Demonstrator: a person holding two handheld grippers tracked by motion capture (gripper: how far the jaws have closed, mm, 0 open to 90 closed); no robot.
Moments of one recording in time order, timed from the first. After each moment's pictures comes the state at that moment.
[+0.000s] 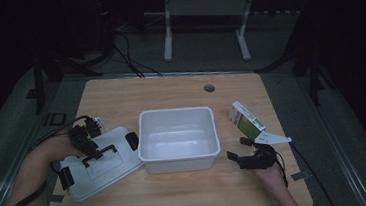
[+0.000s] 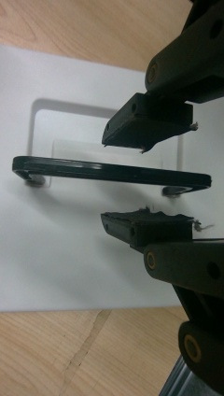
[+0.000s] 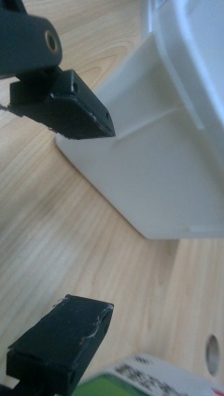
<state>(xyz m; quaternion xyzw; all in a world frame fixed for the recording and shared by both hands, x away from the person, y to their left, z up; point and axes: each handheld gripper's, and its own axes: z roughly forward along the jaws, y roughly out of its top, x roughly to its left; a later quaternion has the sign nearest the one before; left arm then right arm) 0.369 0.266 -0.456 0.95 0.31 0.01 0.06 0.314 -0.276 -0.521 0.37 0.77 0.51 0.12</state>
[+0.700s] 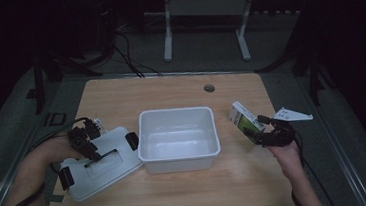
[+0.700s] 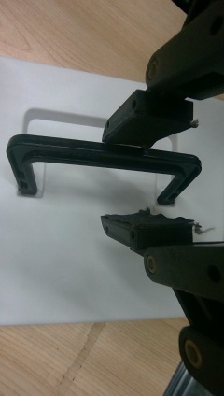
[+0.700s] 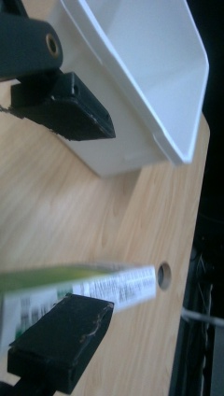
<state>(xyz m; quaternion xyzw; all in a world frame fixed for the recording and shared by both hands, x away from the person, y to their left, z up) 0.365 0.266 -0.458 0.95 0.31 -0.01 0.06 0.350 -0.317 -0.465 0.39 0.75 0.50 0.17</state>
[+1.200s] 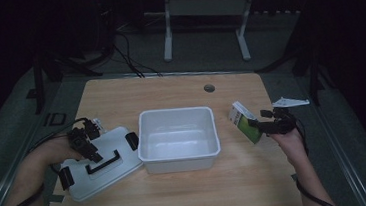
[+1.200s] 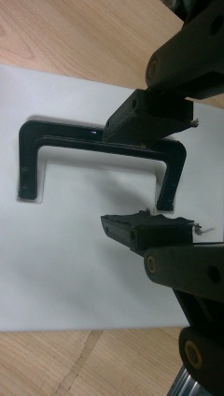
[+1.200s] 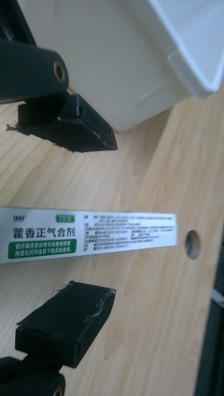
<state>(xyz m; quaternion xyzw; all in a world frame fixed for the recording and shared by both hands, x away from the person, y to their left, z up) 0.363 0.267 -0.458 0.95 0.32 -0.02 0.07 0.391 -0.334 -0.465 0.43 0.78 0.43 0.16</state>
